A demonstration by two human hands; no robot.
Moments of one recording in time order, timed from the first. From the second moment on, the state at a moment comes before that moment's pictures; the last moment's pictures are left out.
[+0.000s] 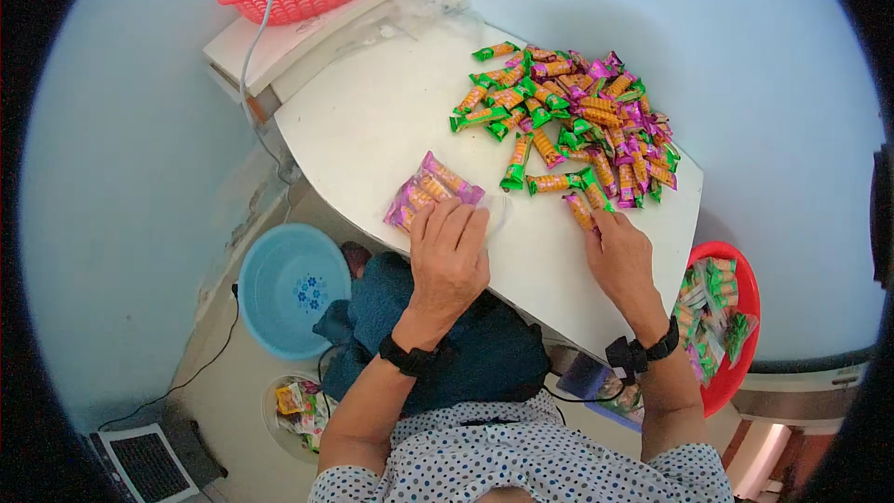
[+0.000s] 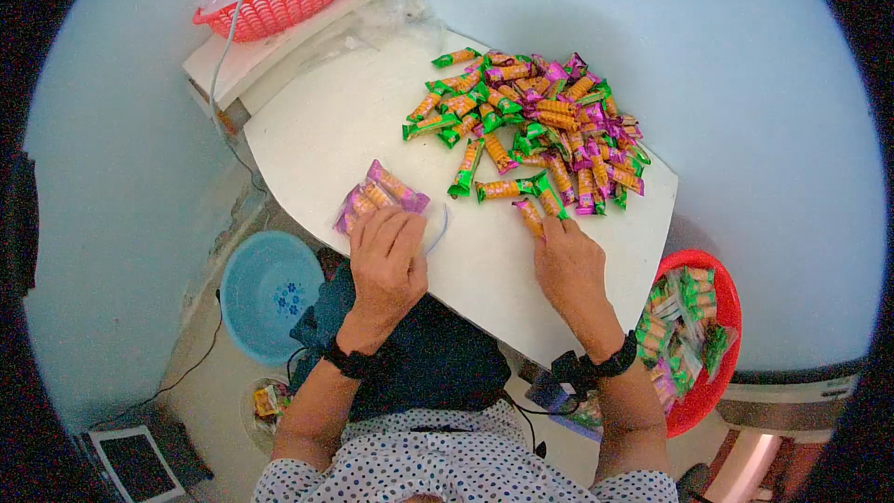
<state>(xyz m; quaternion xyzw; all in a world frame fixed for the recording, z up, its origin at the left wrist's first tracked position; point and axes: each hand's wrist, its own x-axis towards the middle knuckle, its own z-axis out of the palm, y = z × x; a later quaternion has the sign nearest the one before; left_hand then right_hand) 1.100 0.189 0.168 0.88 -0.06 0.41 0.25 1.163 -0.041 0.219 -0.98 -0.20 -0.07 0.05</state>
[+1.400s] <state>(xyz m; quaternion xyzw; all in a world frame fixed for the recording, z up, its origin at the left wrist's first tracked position) 1.105 0.183 0.186 0.87 -0.07 0.40 0.28 1.163 0.021 0.216 -0.60 -0.09 0.29 0.74</state>
